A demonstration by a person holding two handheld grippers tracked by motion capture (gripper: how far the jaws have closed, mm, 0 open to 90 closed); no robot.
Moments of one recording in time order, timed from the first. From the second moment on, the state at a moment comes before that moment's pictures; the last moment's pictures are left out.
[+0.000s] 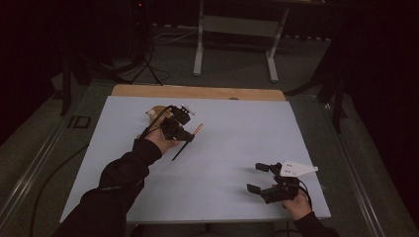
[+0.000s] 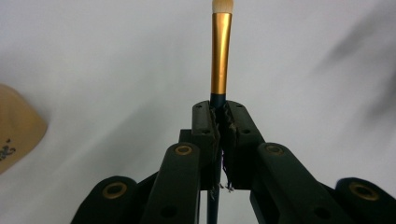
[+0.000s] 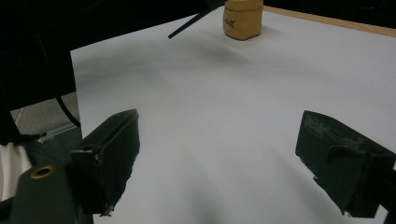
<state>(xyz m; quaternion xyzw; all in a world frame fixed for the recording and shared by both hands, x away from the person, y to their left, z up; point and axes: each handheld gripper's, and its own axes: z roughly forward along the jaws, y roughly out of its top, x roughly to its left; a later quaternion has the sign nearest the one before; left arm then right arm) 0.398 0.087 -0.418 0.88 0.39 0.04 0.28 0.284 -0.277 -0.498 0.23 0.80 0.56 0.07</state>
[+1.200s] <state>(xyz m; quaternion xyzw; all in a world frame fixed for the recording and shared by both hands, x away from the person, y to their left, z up) 0.346 0.136 -0.411 0.78 0.35 0.15 0.49 0.283 -0.278 -0.497 0.22 0.80 0.56 0.08</state>
